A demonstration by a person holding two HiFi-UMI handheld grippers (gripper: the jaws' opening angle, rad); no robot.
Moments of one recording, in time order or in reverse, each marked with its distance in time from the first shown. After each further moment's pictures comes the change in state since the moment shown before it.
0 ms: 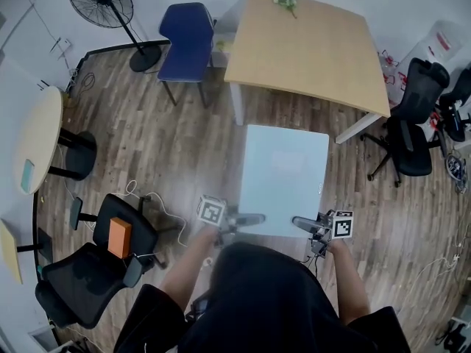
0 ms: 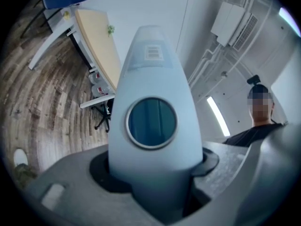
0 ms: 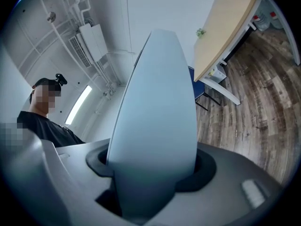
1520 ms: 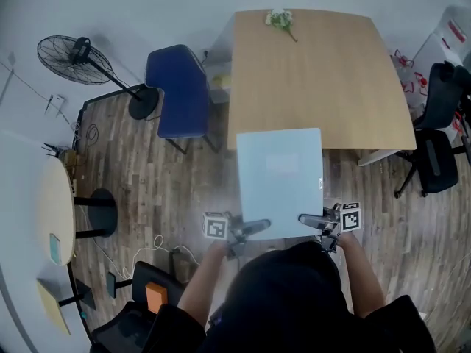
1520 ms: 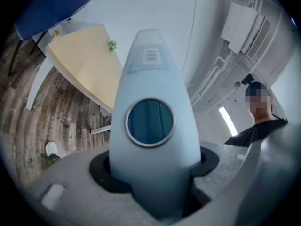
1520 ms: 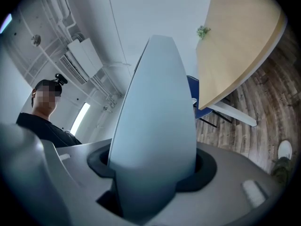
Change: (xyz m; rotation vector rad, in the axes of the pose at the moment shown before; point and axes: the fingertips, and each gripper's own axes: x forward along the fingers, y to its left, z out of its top) left arm -0.013 0.123 0.367 0.008 -0.042 0.096; right arm 0.124 -0.147 0.342 0.043 -0.067 0.100
